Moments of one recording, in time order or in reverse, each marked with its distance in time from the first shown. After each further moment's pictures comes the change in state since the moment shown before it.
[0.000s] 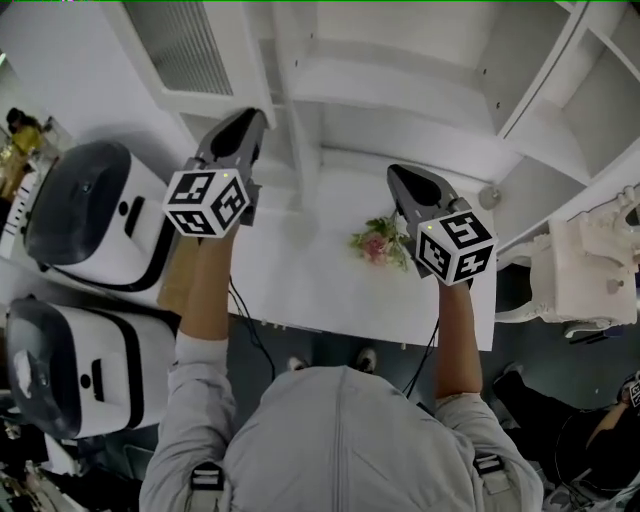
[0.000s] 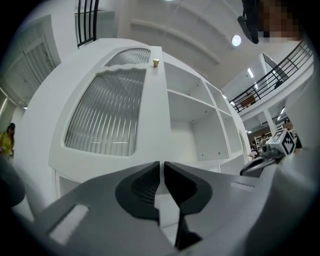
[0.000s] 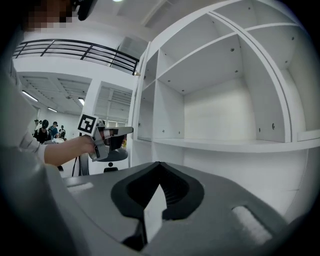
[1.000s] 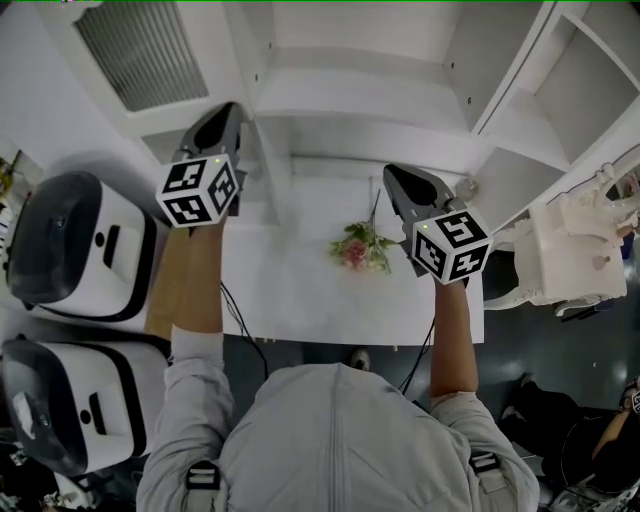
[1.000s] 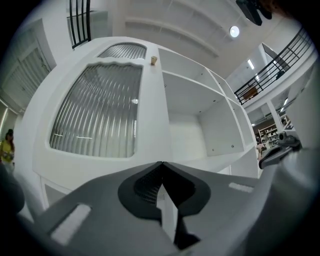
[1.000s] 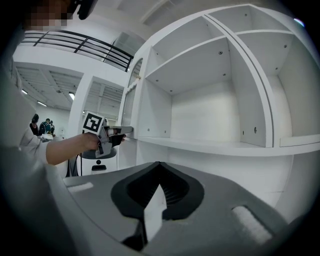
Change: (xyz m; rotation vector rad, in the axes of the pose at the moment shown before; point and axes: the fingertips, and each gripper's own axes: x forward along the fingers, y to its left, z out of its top) left arm 0.065 0.015 -0.010 0.056 0.037 0.045; right arm -0.014 -0.046 -0.004 -0.005 0.015 -0.122
